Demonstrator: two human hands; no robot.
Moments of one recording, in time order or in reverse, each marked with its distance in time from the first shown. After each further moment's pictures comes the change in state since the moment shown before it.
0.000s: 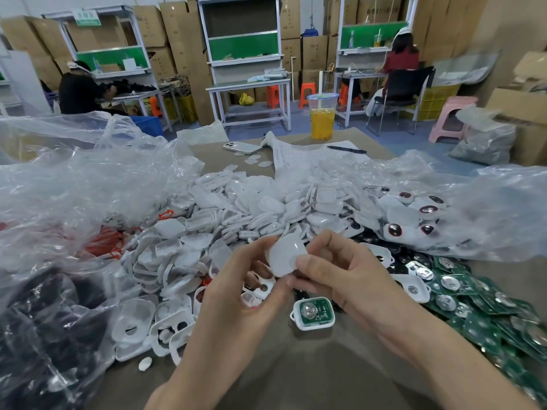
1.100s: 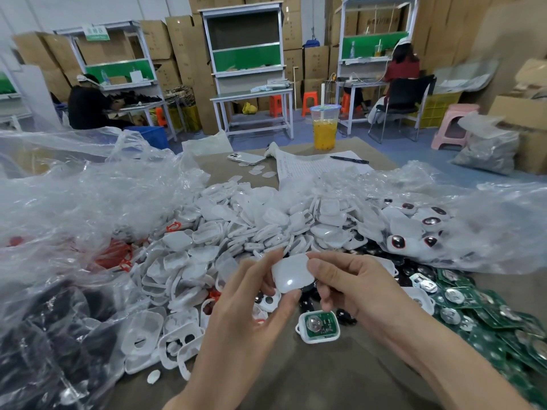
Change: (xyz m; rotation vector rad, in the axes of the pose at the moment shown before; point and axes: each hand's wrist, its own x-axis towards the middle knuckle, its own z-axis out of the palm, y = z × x) left_hand -0.002 -0.004 0.001 0.176 0.046 0.138; right_hand 0.006 0.000 -0.013 -0.138 0.095 0.087
